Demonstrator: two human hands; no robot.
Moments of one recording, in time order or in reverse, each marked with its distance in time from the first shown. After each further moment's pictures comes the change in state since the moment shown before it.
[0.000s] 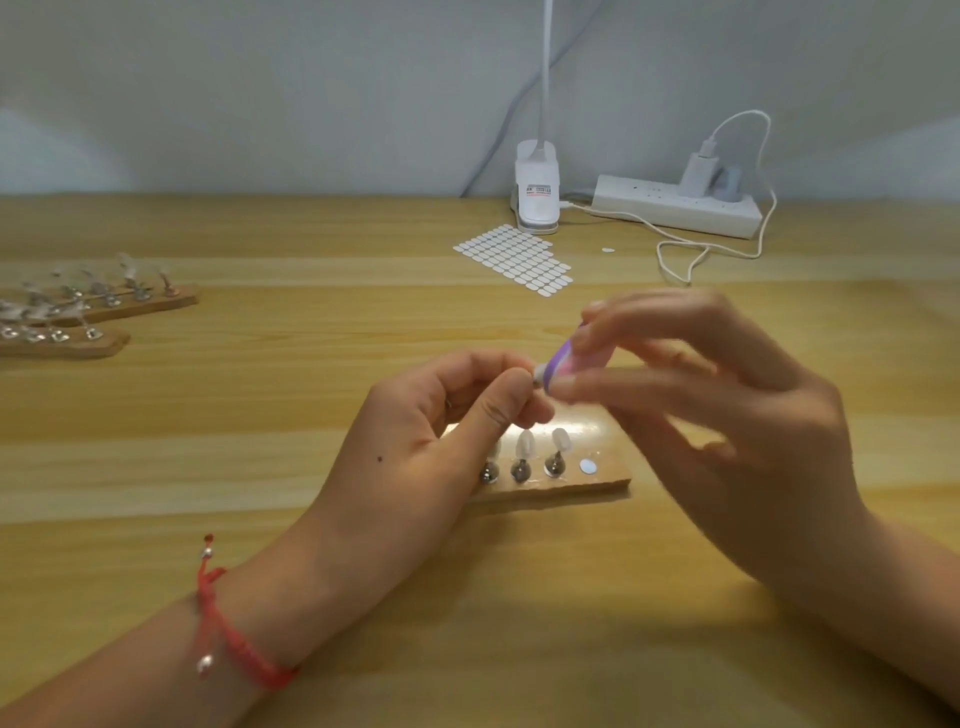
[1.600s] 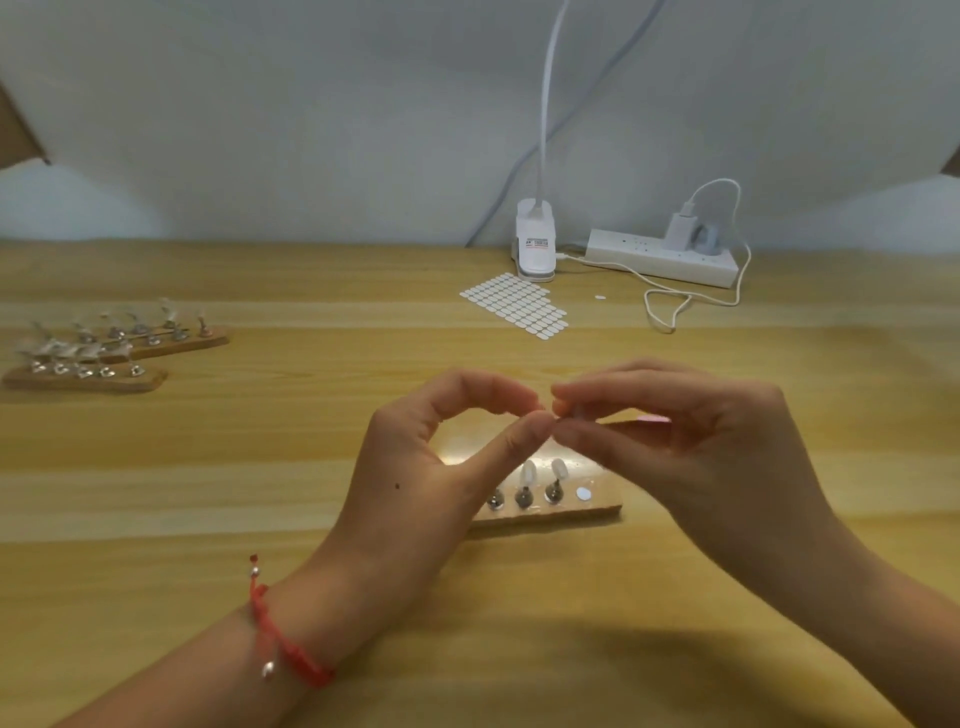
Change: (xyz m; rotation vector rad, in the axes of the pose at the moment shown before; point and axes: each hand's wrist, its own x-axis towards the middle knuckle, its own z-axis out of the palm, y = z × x) left_hand -0.002 0.009 -0.003 0.135 0.153 0.107; right_hand 0.019 -0.022 -0.007 0.442 0.077 0.528
